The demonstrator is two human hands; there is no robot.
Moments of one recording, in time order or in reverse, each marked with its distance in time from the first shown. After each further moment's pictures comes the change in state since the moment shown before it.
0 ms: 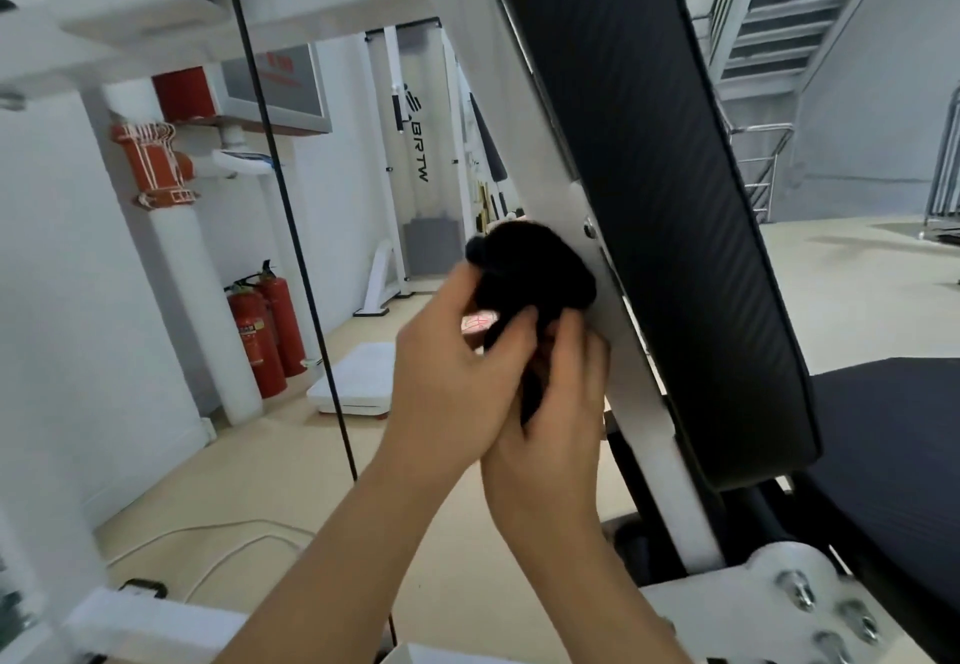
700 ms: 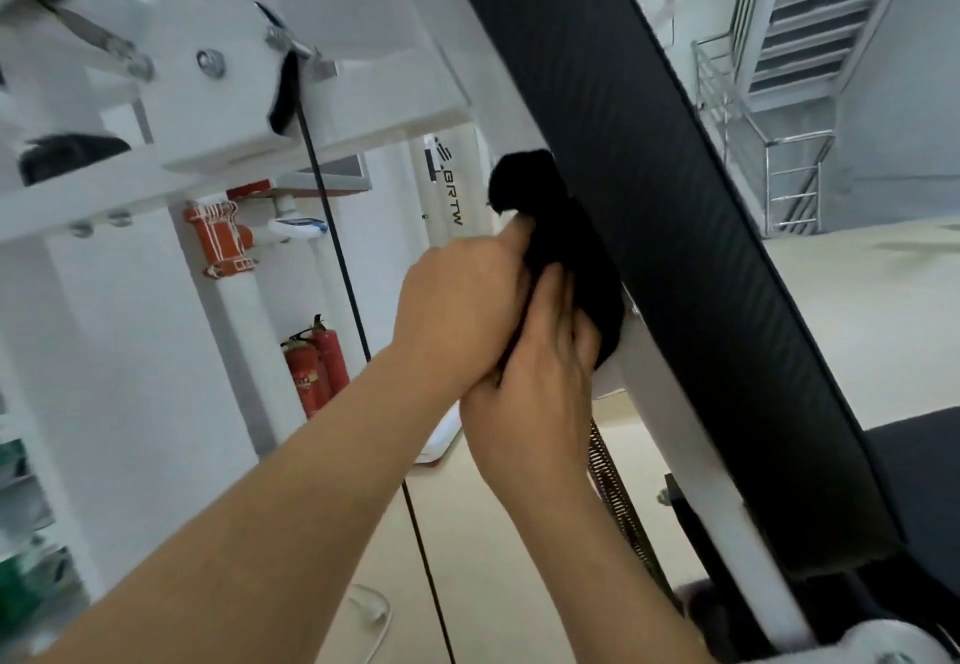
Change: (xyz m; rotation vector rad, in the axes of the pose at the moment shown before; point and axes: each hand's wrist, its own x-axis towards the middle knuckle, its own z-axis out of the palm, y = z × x) left_hand 0.105 0.030 -0.037 1.008 -0.173 0.380; right_hand 0.055 -0.047 0.046 -0.317 -0.067 -0.024
